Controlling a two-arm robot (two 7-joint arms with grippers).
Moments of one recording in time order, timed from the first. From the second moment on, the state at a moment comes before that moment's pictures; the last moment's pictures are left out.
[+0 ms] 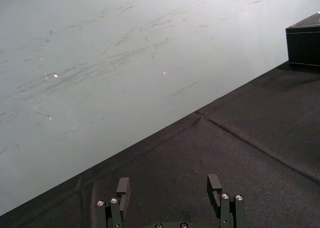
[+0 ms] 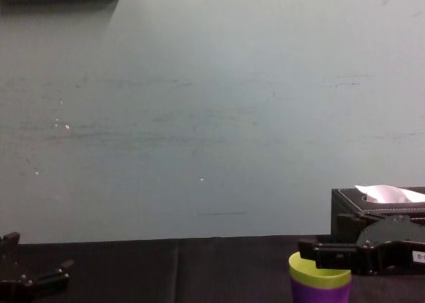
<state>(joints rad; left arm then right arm) -0.20 0.60 0.45 -1.41 -0.25 -0.12 0.03 0.28 0.49 -0.39 -1.48 0.37 0.07 0.47</state>
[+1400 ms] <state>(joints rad) -0.20 0.60 0.45 -1.41 -0.25 -0.12 0.03 -0.02 0.58 -0.36 -1.63 0.42 -0.08 0.54</state>
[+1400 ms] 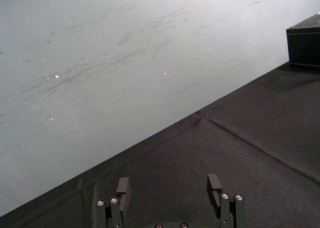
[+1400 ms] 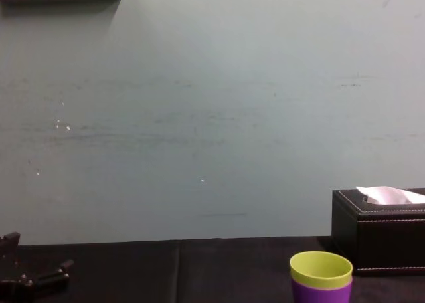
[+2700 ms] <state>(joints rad) -0.20 0.60 0.45 -1.41 -0.25 -0.12 0.03 0.15 0.48 -0.48 -1.49 0.38 -0.02 0.57</state>
